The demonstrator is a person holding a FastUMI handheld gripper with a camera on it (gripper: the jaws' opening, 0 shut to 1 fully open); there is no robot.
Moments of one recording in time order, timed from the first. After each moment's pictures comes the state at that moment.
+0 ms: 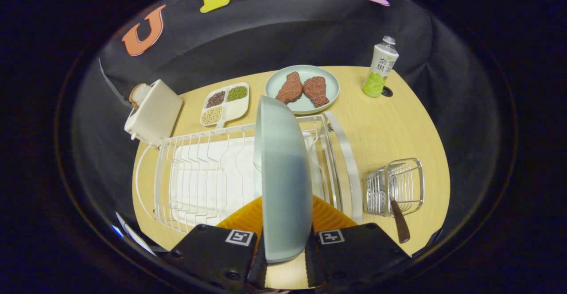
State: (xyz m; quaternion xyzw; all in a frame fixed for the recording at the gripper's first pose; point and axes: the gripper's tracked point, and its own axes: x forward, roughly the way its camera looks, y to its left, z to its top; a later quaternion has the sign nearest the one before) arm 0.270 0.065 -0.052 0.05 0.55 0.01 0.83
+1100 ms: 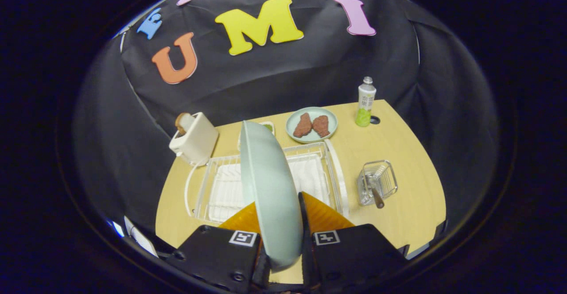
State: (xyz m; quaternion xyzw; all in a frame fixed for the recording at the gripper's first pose) arm 0.161 0.073 0.052 0.10 0.42 0.07 0.90
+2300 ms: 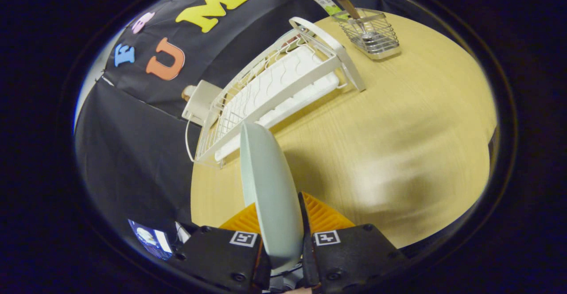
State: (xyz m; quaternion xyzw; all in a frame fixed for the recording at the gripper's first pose) arm 0.028 0.099 -0.163 0.31 0.50 0.15 0.79
